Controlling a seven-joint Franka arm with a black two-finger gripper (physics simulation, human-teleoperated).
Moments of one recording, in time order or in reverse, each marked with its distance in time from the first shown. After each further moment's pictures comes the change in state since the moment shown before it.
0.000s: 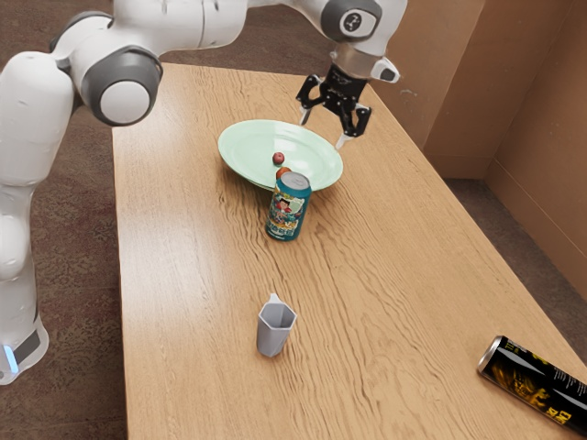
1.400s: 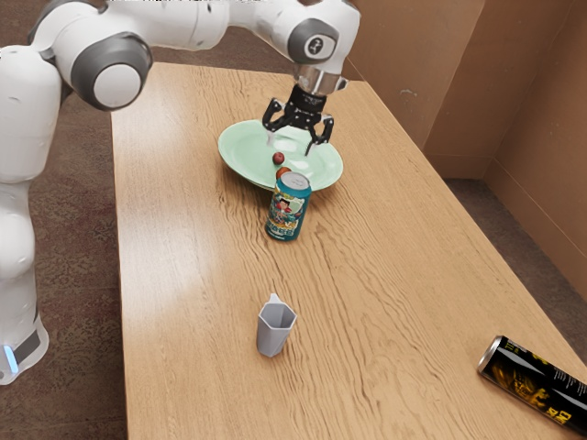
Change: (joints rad) arm 0.125 -0.068 0.034 -0.314 -0.065 0.213 -0.505
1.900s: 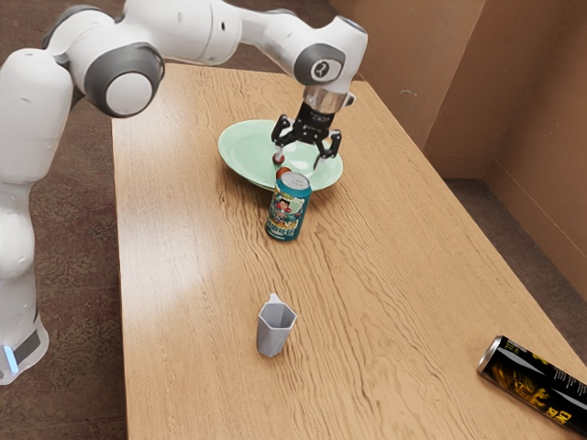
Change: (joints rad) arm -0.002 0.071 -0.028 -0.005 0.033 0.117 -0.021
